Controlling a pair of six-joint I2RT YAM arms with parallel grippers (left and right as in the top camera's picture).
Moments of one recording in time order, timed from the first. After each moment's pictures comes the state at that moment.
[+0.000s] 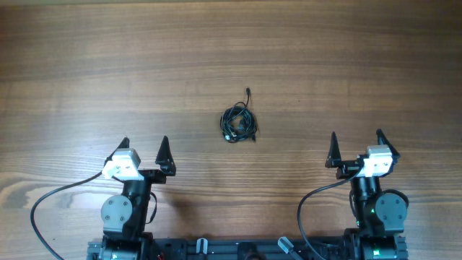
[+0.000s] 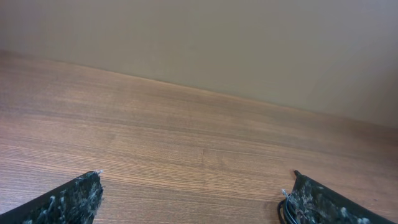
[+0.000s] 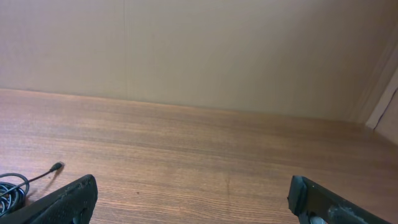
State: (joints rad) left arm -0.10 0.01 0.01 -0.07 -0.04 -0.24; right arm 0.01 0.01 0.01 0.00 -0.01 -0.10
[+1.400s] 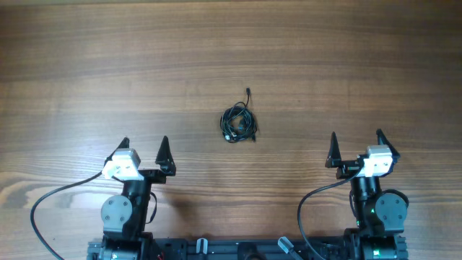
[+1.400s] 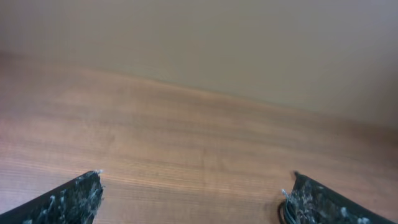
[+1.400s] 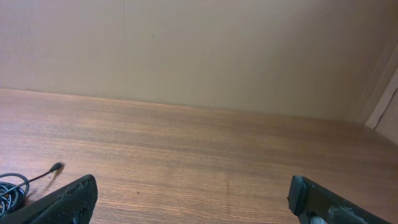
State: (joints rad) left arm -0.10 0.01 0.01 -0.05 -0.04 -0.23; right arm 0.01 0.01 0.01 0.00 -0.01 -0.10
